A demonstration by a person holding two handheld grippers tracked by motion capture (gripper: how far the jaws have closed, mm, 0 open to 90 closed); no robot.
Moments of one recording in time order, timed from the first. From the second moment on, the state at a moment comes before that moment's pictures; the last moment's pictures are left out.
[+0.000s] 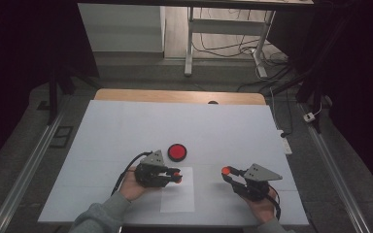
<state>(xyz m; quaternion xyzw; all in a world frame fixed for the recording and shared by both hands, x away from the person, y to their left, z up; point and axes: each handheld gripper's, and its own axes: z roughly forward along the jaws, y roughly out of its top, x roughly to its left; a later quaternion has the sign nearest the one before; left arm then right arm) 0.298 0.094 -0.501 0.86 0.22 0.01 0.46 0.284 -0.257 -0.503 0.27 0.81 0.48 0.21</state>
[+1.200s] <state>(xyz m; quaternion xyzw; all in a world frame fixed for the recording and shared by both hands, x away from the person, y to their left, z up) 0.298 0.082 -0.526 0.88 0.22 0.03 0.42 0.284 -0.256 -0.505 0.26 0.81 0.48 0.20</state>
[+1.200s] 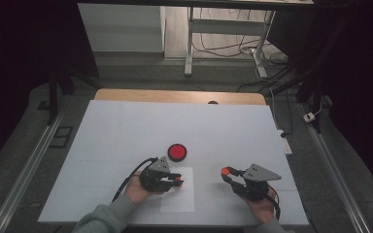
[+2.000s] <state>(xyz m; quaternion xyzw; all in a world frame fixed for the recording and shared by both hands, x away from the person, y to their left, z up) 0.294 0.079 -0.533 0.88 0.21 0.05 0.41 0.284 -0.256 -0.505 0.26 0.81 0.48 0.21</state>
